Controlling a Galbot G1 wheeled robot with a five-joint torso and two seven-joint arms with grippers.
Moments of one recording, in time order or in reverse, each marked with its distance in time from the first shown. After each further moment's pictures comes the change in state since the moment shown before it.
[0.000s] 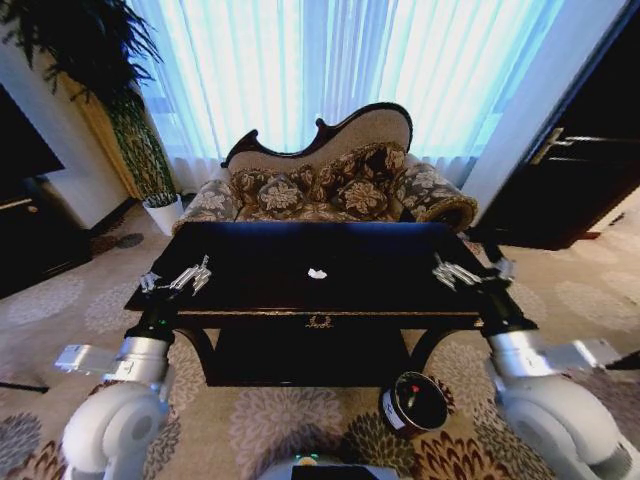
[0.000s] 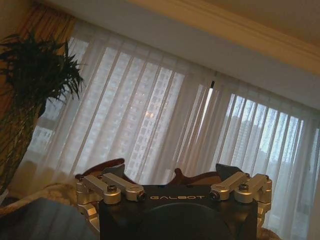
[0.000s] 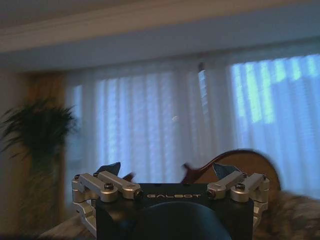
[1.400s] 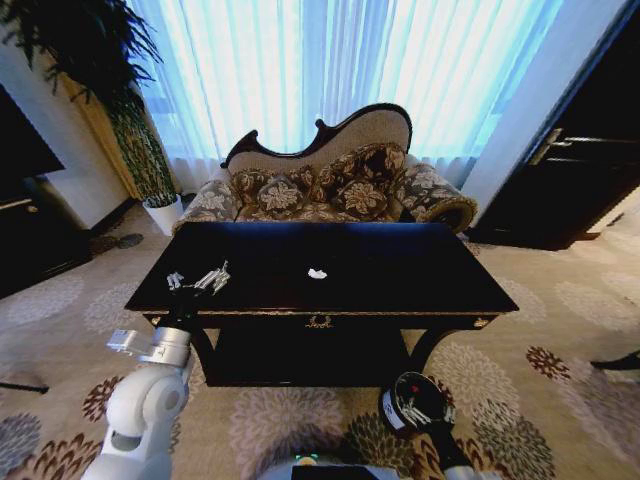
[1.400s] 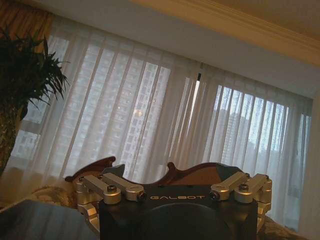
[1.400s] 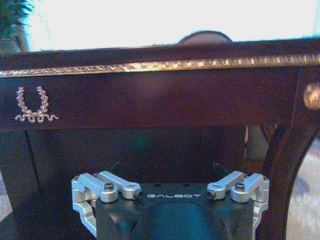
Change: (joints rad) left arm -0.107 0.020 0.055 0.149 0.097 -0.038 0.088; right arm -0.442 0.359 -0.178 -0.690 -0.391 0.590 -0.322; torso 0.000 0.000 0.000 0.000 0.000
